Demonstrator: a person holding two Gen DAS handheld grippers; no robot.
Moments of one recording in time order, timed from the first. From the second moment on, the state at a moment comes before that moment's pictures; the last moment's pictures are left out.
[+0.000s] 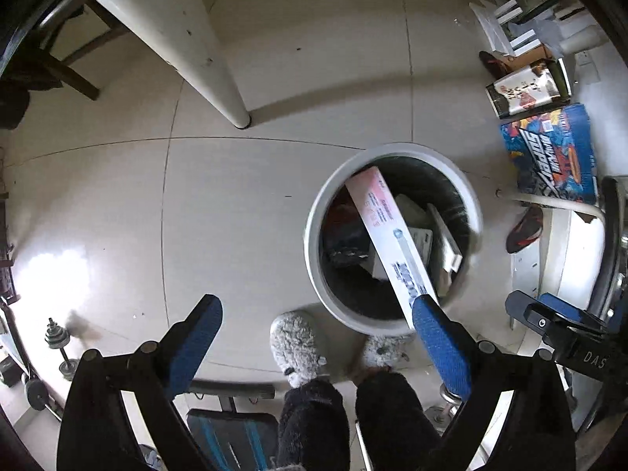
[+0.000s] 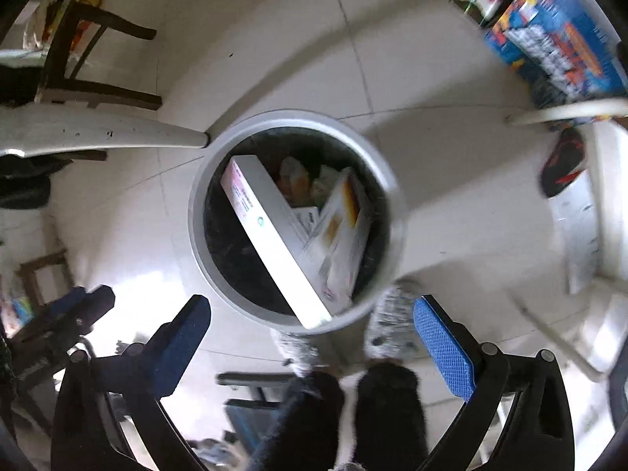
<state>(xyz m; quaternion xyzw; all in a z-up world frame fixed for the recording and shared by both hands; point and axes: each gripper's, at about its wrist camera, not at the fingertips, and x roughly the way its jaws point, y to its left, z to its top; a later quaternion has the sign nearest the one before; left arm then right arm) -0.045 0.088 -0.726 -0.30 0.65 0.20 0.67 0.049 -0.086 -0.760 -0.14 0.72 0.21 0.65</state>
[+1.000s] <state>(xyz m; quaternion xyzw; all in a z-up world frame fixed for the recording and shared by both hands) -0.135 0.000 -0.297 -0.32 0.55 0.14 0.76 -0.068 -0.144 -0.252 -0.15 0.63 0.30 0.70</state>
